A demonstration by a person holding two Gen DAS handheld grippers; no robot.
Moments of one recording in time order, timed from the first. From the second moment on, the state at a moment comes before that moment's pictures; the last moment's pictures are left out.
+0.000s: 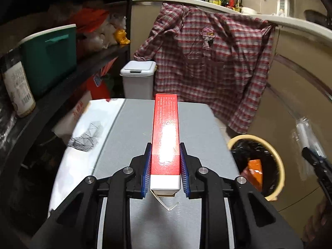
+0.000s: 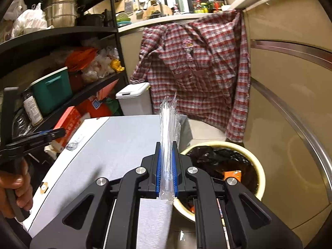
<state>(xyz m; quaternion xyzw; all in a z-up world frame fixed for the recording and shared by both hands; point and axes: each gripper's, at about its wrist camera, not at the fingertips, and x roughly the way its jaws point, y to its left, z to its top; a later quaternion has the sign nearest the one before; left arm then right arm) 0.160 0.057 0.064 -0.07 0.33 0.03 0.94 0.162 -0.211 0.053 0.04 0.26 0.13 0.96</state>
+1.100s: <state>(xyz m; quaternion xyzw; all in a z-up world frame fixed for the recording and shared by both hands) 0.180 -0.063 0.066 -0.03 0.31 -0.08 0.95 0.197 -0.329 0.064 0.07 0.25 0.06 0.96</state>
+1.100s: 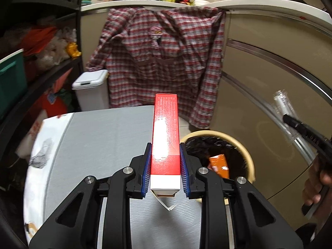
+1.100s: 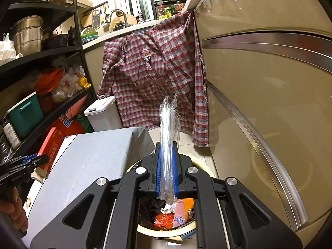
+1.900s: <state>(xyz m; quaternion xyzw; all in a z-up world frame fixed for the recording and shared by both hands) 0.237 -0.142 0.045 -0.03 0.34 -0.13 0.93 0.224 -0.333 0.047 0.09 0.27 0.06 0.96</state>
